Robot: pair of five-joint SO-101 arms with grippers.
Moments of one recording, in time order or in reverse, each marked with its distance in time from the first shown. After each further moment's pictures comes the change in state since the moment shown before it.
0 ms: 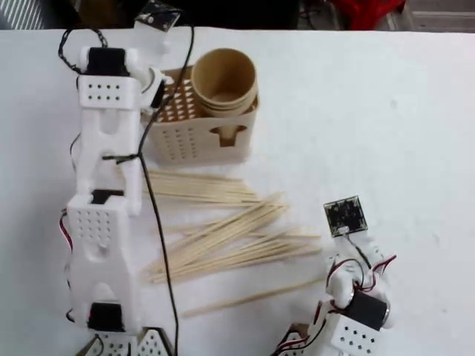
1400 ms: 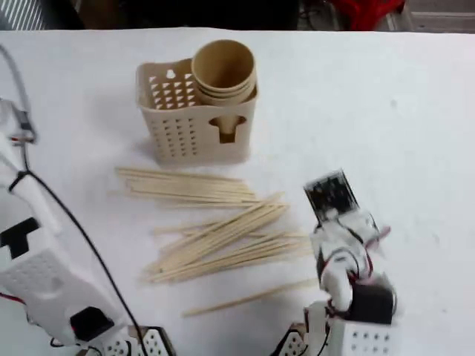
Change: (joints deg) left arm -33.4 -20.2 32.9 -7.0 16.3; right arm -18.7 17.9 -29.8 0.6 -6.8
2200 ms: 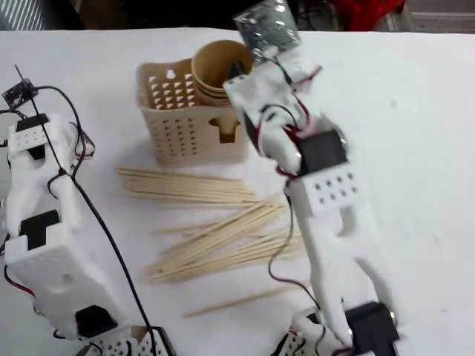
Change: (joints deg) left arm 9.1 0.5 35.3 -35.0 22.1; right arm -25.1 68.6 -67.3 -20.8 -19.3
